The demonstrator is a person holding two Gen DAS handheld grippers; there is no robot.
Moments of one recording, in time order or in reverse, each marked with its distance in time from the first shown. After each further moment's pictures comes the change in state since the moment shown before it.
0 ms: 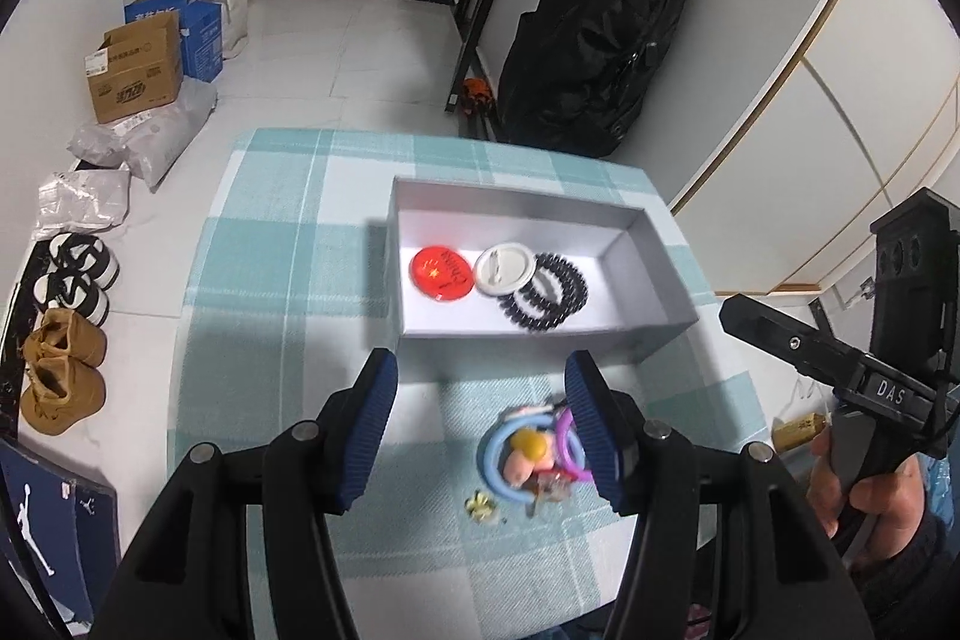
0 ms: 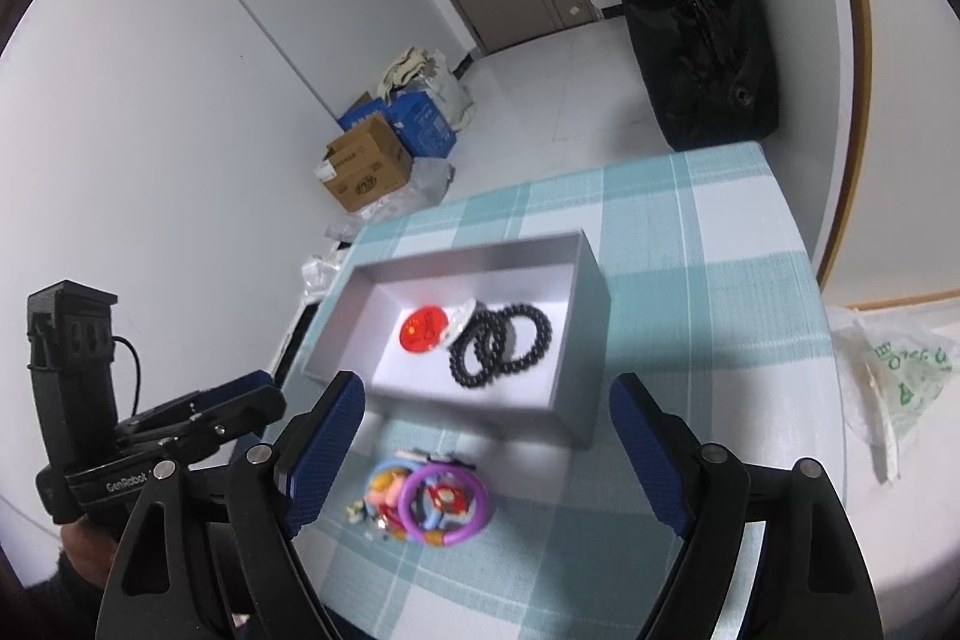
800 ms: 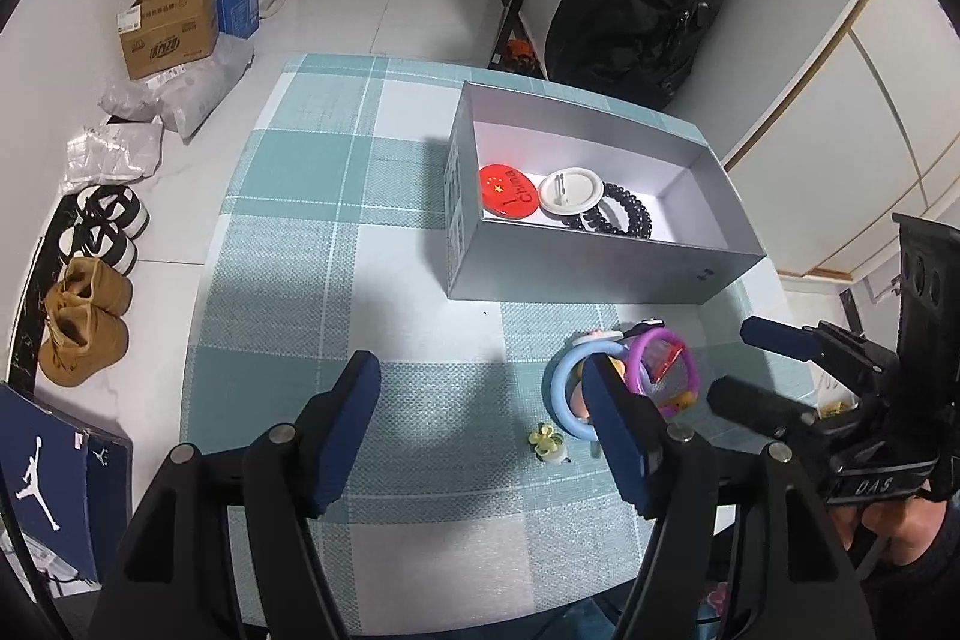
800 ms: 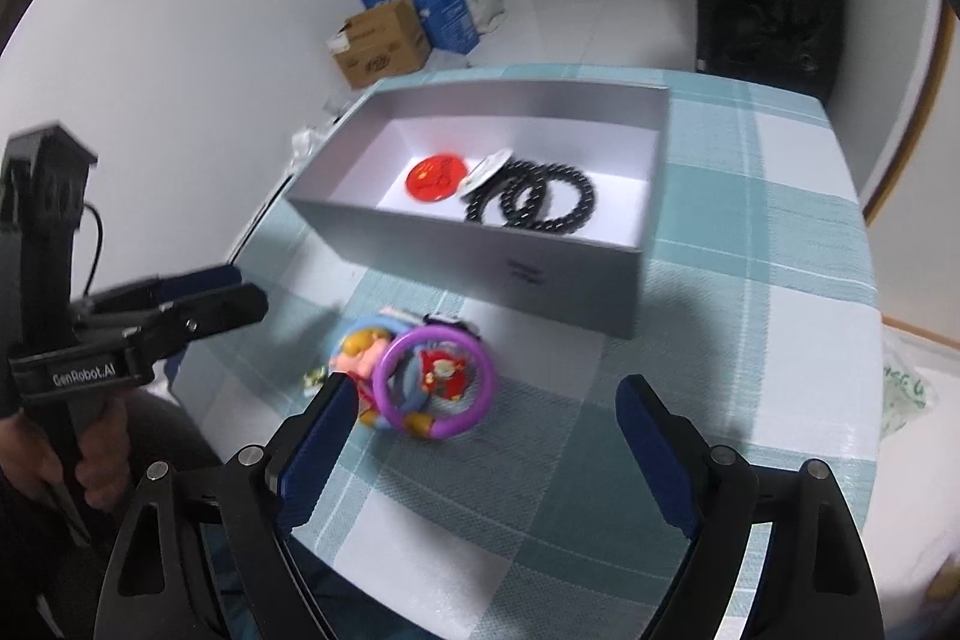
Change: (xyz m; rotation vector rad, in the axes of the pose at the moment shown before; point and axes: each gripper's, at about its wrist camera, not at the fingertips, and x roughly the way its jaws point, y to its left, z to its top) left arm 0.010 0.016 -0.028 -0.034 0.080 0.076; right arm 0.041 0.030 -0.046 -0.240 0.221 -0.064
